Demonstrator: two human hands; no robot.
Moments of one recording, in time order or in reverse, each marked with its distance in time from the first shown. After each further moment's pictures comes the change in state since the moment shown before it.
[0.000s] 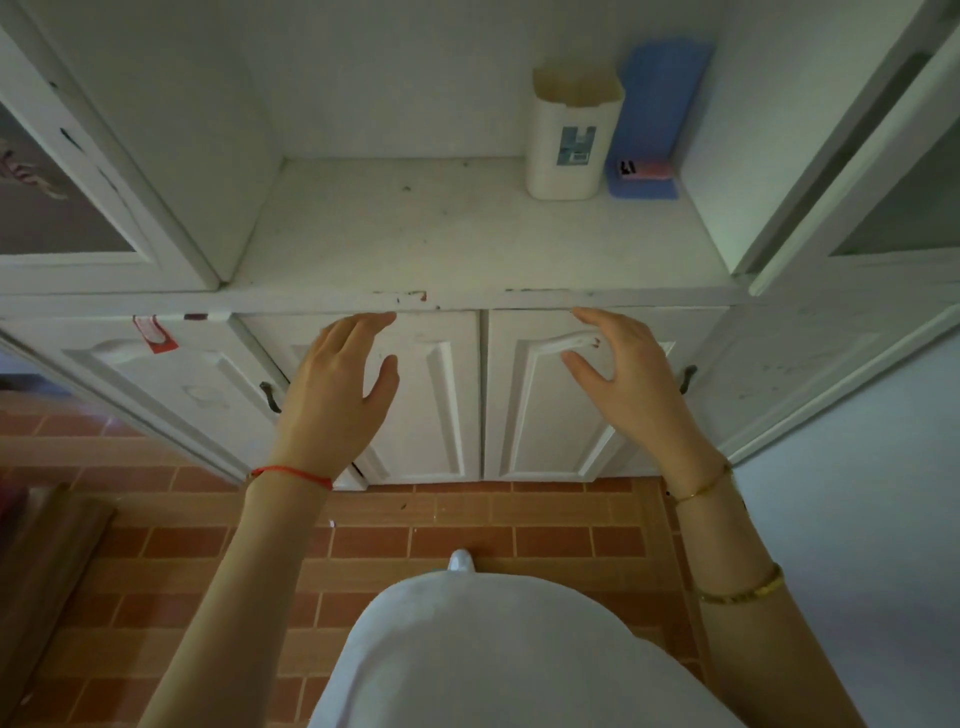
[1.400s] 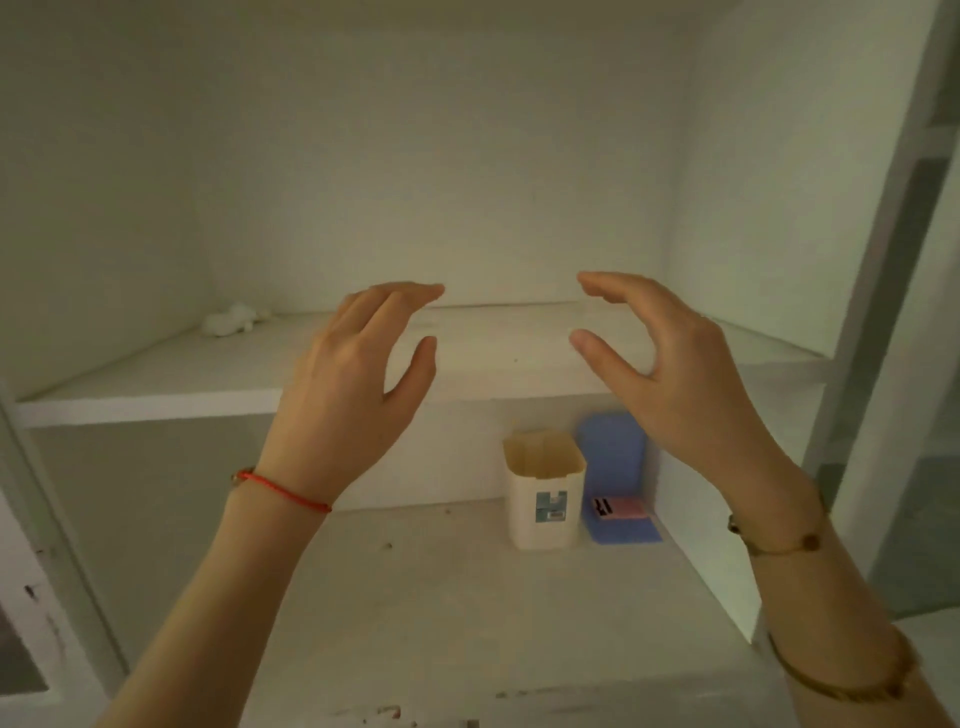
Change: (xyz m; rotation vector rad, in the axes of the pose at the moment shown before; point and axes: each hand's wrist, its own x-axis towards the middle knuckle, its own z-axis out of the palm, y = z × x) left_hand 0.274 0.128 -0.149 -0.013 0.585 0.634; right_hand 0.210 -0.121 -0.216 0.009 0.585 -0.541
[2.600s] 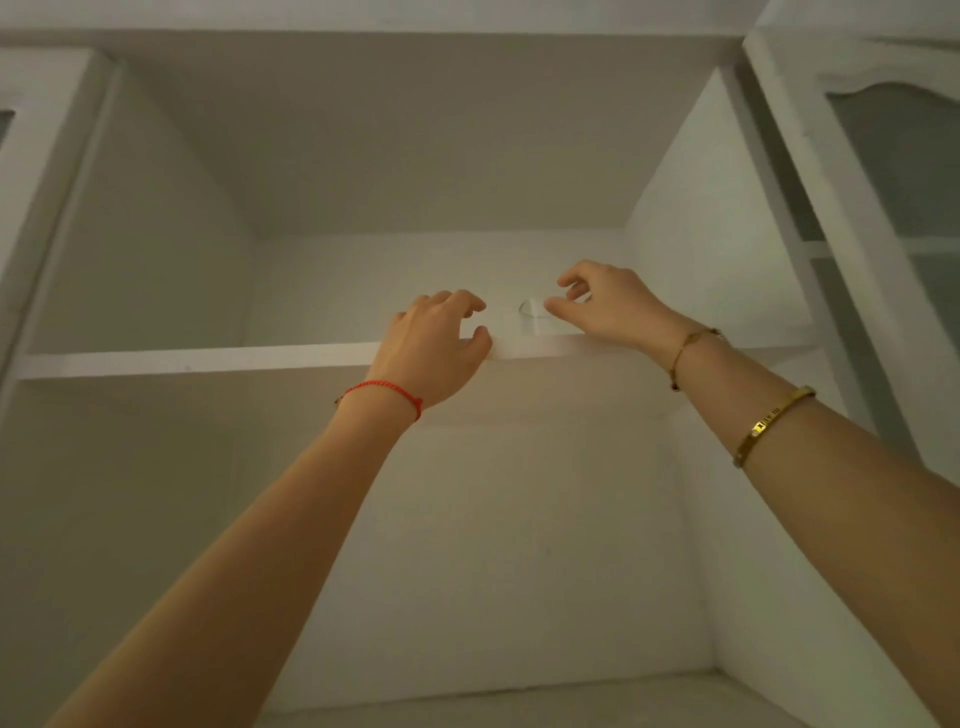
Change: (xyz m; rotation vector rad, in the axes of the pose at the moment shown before) left_hand 0.335 0.016 -0.069 0.206 0.202 0.110; right_hand 0.357 -0.048 -0.124 -0.228 0.163 -0.049
